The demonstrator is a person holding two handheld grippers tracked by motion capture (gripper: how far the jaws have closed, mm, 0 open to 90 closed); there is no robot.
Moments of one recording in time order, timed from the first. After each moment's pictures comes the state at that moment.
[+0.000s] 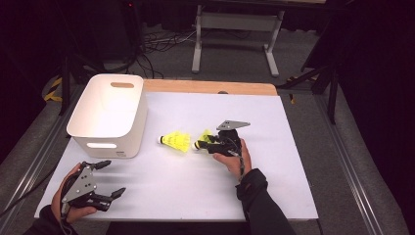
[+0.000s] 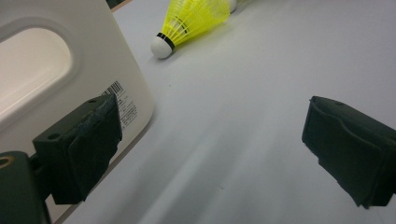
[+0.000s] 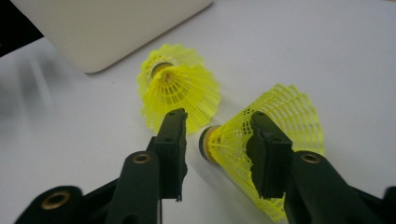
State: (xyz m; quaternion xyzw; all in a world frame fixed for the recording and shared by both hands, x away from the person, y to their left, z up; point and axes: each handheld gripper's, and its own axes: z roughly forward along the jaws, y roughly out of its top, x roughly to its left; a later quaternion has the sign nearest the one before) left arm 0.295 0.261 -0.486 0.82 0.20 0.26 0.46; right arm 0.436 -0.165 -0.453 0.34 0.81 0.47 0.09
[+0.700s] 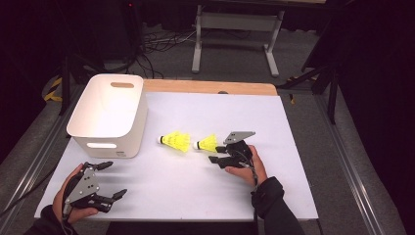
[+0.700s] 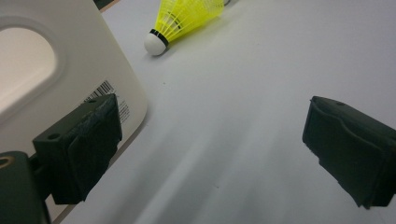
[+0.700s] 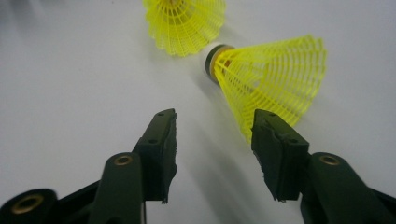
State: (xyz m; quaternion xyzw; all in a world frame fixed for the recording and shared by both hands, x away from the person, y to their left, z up) left arm 0.294 0.257 -0.487 0.83 0.19 0.26 0.45; right arm 0.411 -0.193 -0.461 0.29 0.86 0.40 0.10
